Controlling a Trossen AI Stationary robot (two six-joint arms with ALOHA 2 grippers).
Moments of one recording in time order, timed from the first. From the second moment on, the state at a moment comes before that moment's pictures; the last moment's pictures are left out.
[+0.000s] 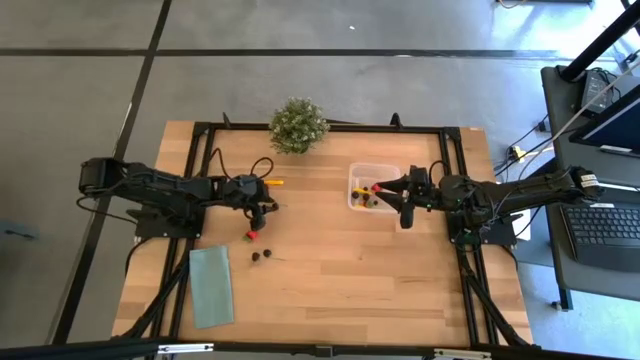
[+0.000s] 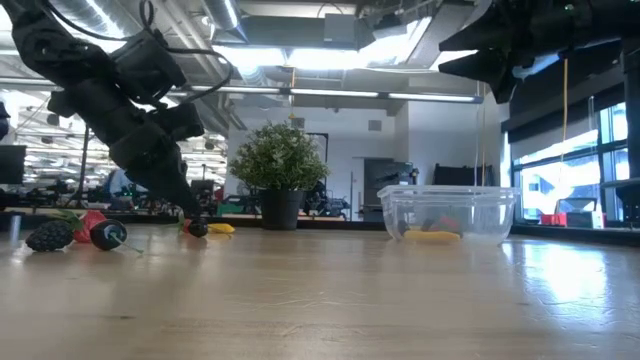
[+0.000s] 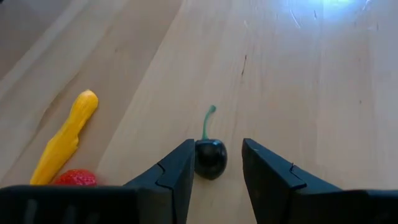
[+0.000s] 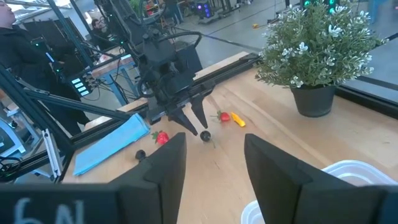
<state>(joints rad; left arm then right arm) 0.19 1.20 0.28 0.17 -0.02 -0.15 0.10 0.78 0.42 0.21 0.32 0.41</state>
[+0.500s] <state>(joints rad) 0.19 1.20 0.28 0.17 -0.02 -0.15 0.10 0.78 0.42 0.20 0.32 0.41</state>
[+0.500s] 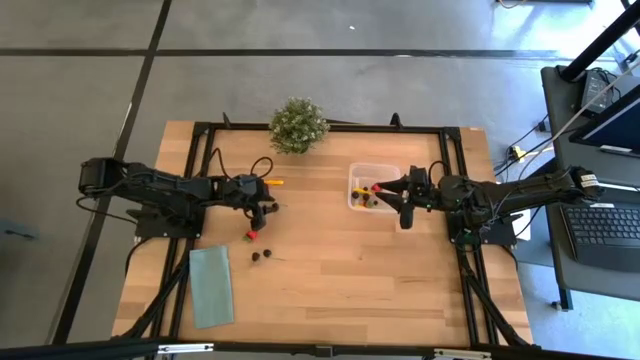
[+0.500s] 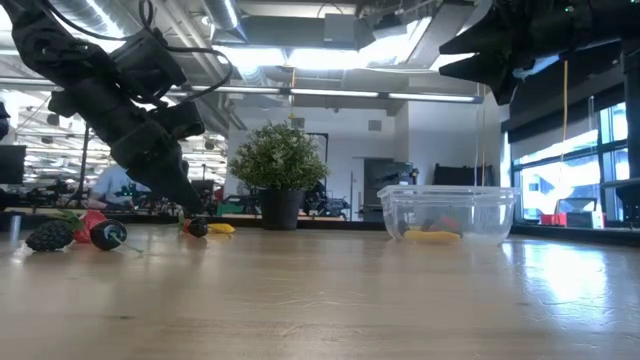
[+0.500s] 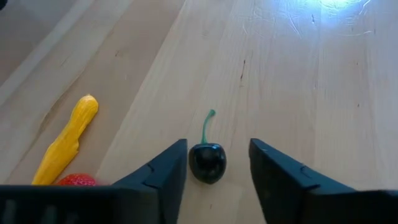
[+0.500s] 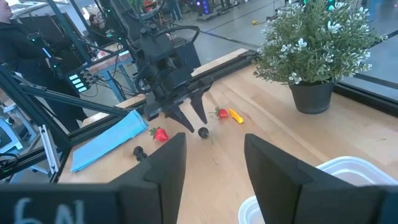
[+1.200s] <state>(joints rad) 0.19 1.19 0.28 0.18 -0.06 -0.19 0.10 0.78 0.42 0.18 0.32 0.37</state>
